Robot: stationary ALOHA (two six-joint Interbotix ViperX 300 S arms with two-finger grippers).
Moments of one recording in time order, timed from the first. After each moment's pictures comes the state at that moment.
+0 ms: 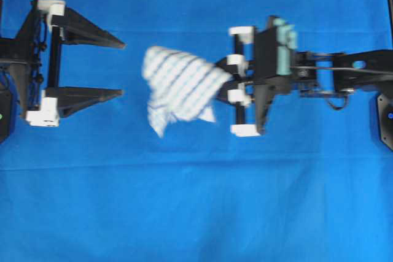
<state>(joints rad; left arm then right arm) 0.02 -0.70 0.88 -0.03 -0.13 0.04 -0.03 -0.23 0.72 -0.02 -0.31 0.04</state>
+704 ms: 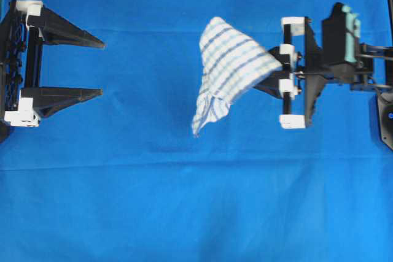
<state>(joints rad) 0.02 -0.78 0.94 -0.02 -0.14 0.04 -0.06 -0.39 0.85 -0.01 -0.27 0.04</state>
